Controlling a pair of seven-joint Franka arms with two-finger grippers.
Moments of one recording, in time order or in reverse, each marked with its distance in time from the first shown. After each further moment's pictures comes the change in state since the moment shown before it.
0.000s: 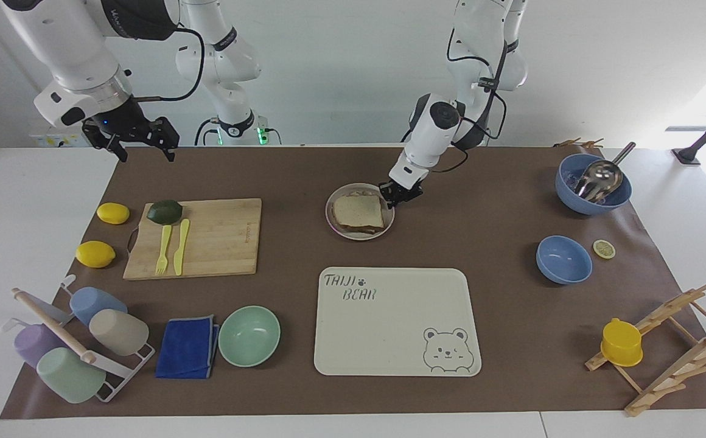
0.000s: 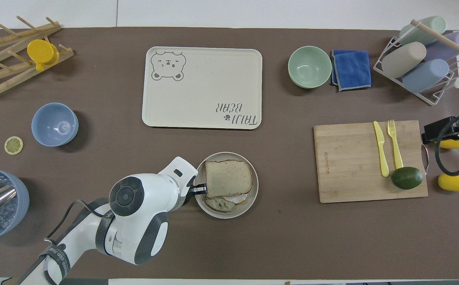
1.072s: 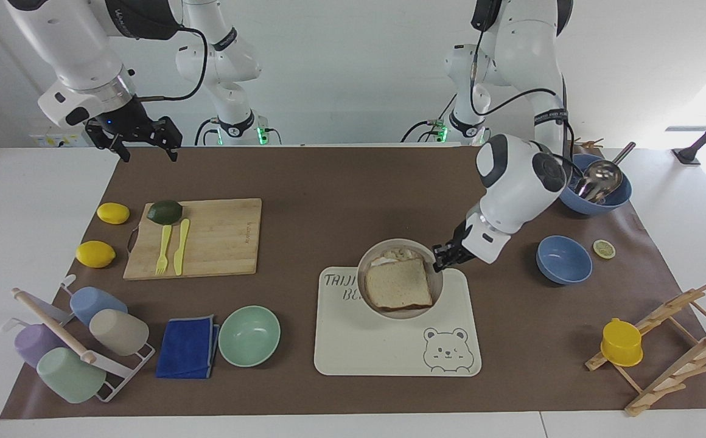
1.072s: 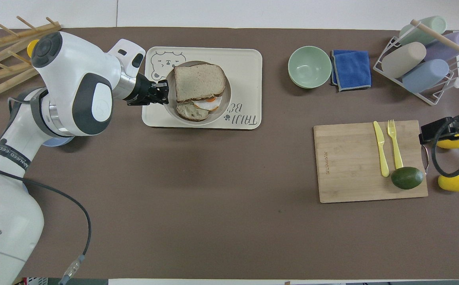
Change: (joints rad) left arm 0.351 0.481 0.023 0.878 0.000 -0.433 0.137; right arm 0.004 0.000 0.006 0.000 0.000 0.000 0.000
